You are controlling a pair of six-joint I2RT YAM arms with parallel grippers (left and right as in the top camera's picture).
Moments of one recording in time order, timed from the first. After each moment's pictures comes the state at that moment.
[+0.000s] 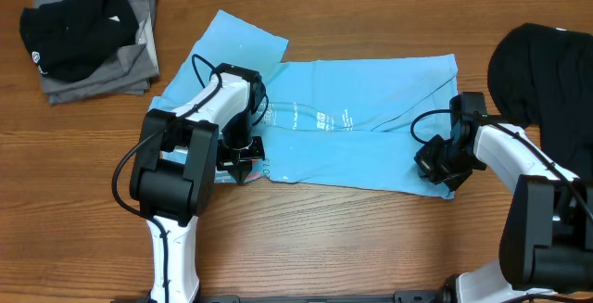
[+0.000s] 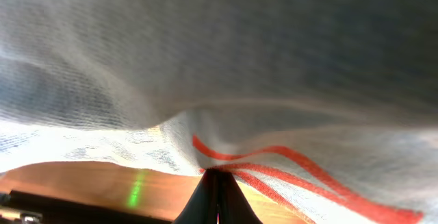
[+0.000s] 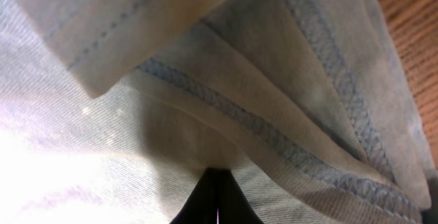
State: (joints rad) left arm -0.29 2.20 1.50 -1.36 0.07 -0.47; right arm -0.08 1.73 0.93 -0.79 -0.19 0.78
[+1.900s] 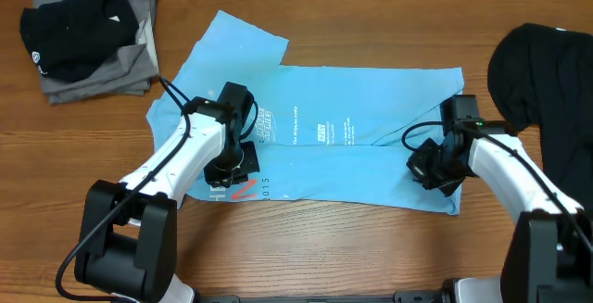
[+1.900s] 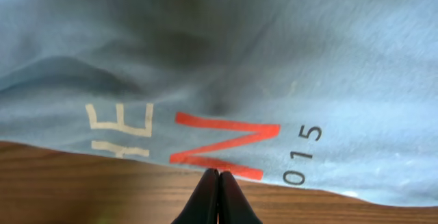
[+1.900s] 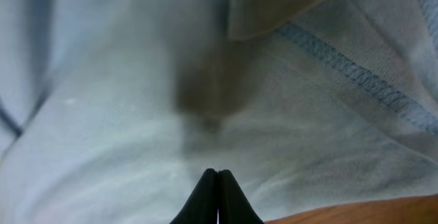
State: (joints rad) left arm -0.30 1.75 1.12 -1.02 0.08 -0.55; right arm 0.01 1.60 0.90 -0.85 -0.20 0.78
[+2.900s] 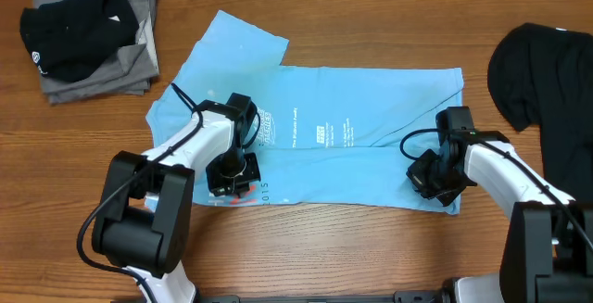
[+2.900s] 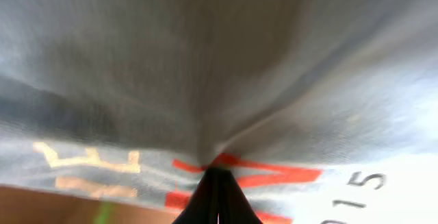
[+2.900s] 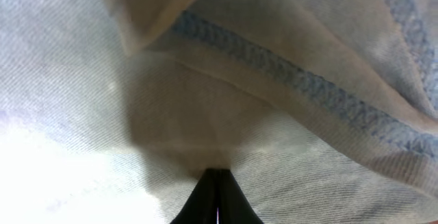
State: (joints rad) left arm -0.30 1.89 1.10 -1.05 0.10 -0.54; right arm 0.01 1.62 0.81 -0.78 -0.15 0.85
